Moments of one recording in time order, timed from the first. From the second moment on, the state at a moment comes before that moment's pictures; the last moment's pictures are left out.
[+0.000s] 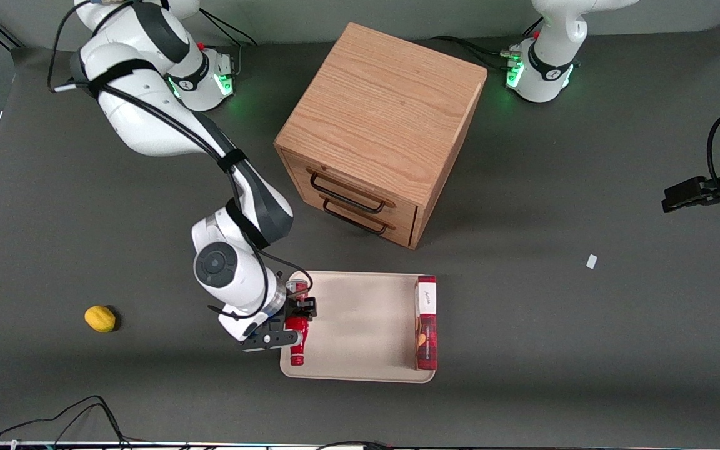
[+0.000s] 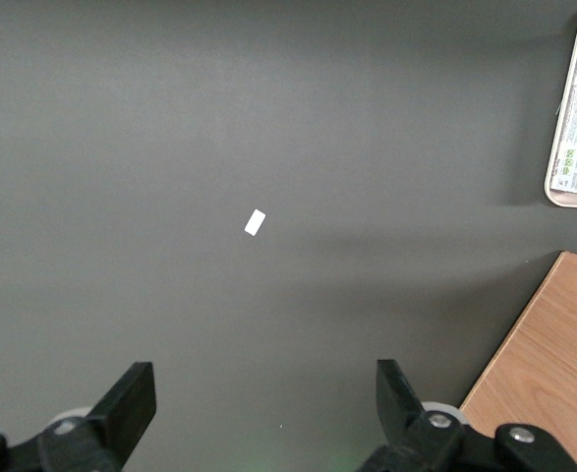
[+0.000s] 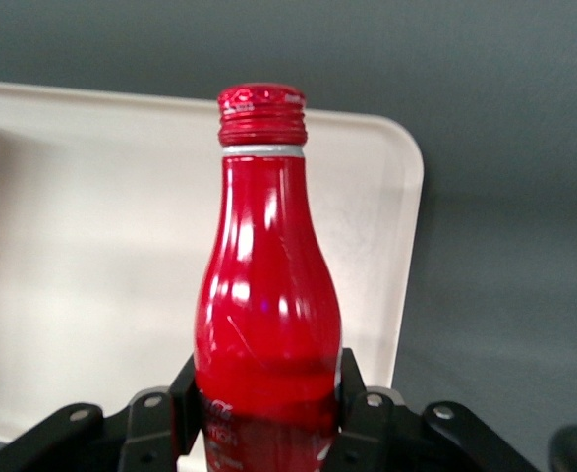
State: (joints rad) arm 0.25 0.95 0.28 -1.12 -0.16 2.20 0.42
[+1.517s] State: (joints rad) arm 0.26 1.10 0.25 -1.11 -0.16 2.45 0.45
